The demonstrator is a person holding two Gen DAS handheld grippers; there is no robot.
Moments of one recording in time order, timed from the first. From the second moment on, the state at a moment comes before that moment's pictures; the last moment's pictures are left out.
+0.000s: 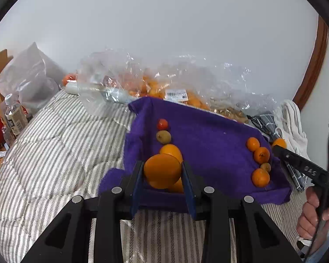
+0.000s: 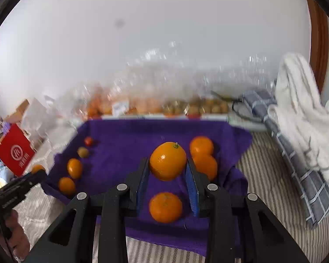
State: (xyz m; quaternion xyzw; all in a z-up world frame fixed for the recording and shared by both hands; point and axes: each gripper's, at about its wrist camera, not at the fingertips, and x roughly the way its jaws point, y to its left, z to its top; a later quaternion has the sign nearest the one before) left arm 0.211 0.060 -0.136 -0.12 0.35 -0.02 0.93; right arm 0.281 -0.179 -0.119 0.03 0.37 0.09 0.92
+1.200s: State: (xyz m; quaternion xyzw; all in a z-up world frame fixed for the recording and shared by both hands) left arm 0.312 0.019 -0.157 -0.06 0.41 -0.07 0.91; right arm 0.309 -0.169 -0.172 0.02 0.44 0.11 0.89
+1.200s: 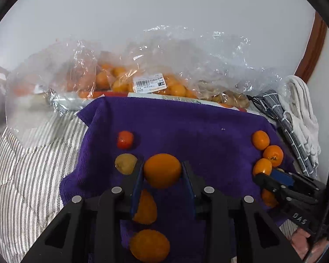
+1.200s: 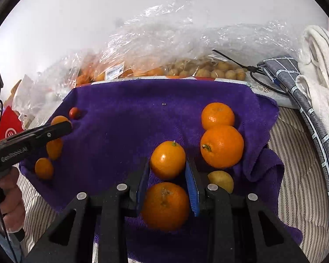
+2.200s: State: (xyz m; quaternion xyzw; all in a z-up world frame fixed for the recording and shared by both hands) left arm 0.287 -0.011 -0.156 0.02 0.36 -0.06 0.93; right arm 0.283 -0.194 -0.143 0.03 0.40 0.07 0.91
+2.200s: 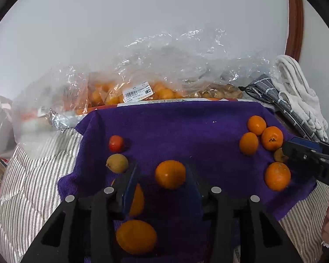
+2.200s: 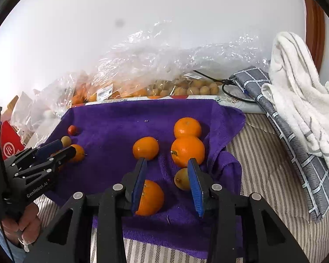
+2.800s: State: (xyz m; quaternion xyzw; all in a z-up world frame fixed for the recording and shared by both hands) left arm 0.197 0.006 -0.104 0.02 0.32 -0.03 0.95; right arm 0.224 -0.184 -0.100 0.01 0.40 0.06 0.91
